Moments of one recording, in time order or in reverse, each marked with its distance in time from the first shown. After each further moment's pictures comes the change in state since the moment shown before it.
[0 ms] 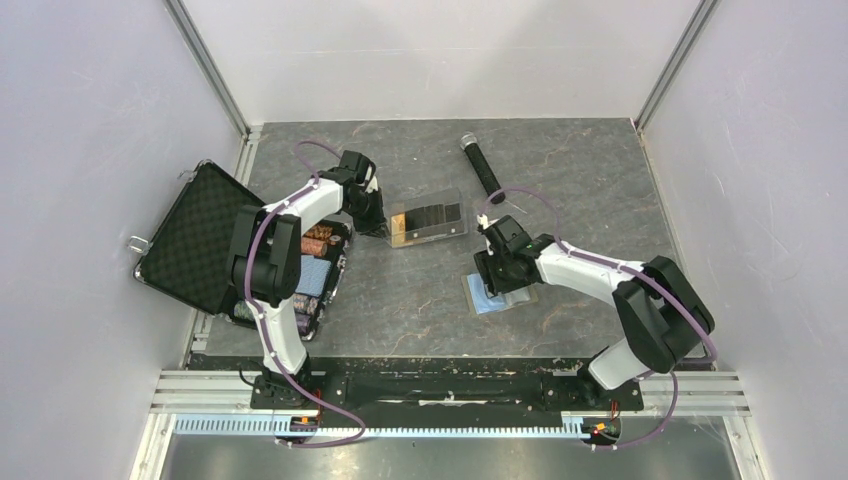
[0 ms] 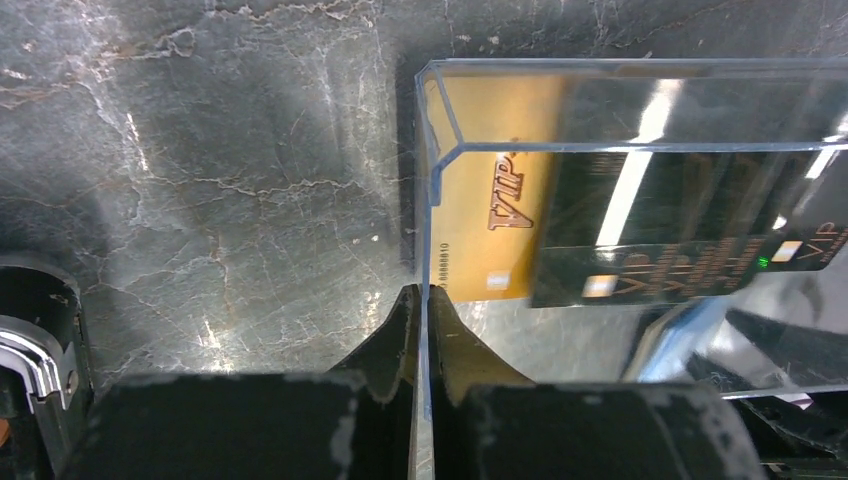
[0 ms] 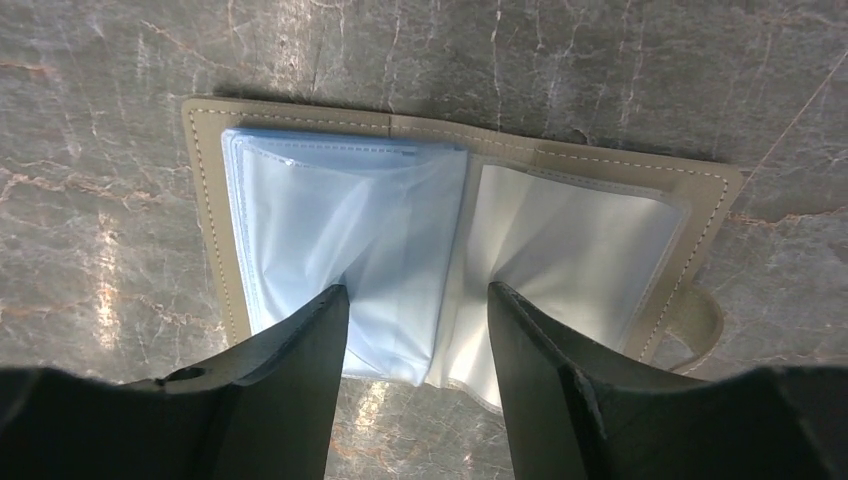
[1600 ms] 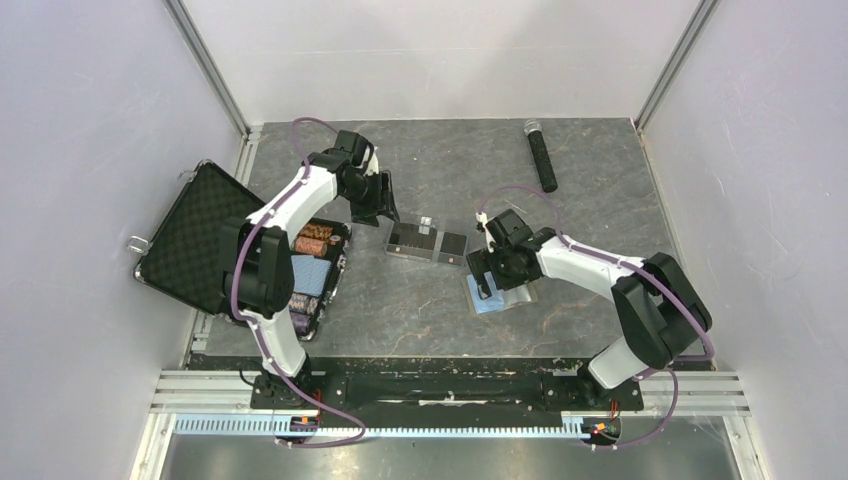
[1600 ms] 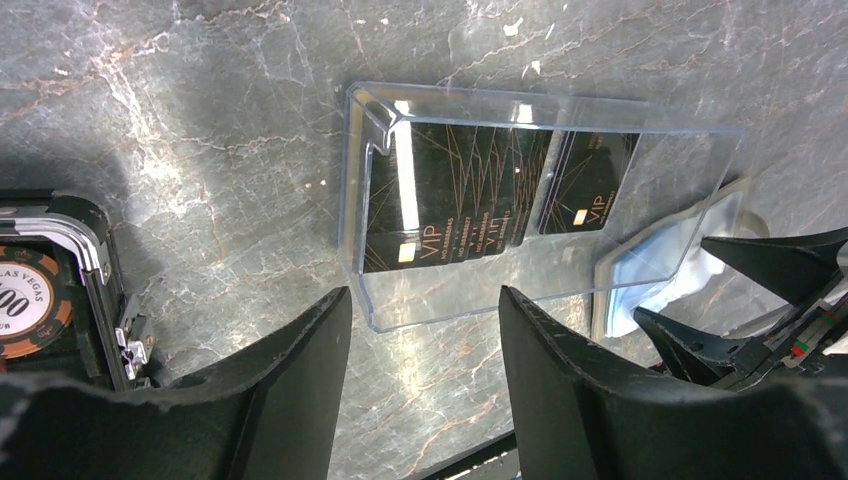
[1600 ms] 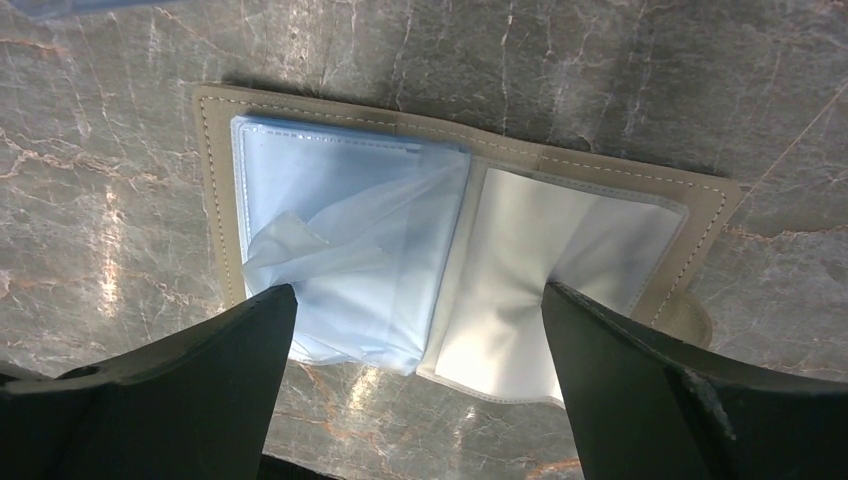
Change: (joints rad) left arm -0.017 -0.092 0.137 -0.180 0.003 0.079; right arm -0.005 0.021 0.045 -0.050 -0.046 -0.047
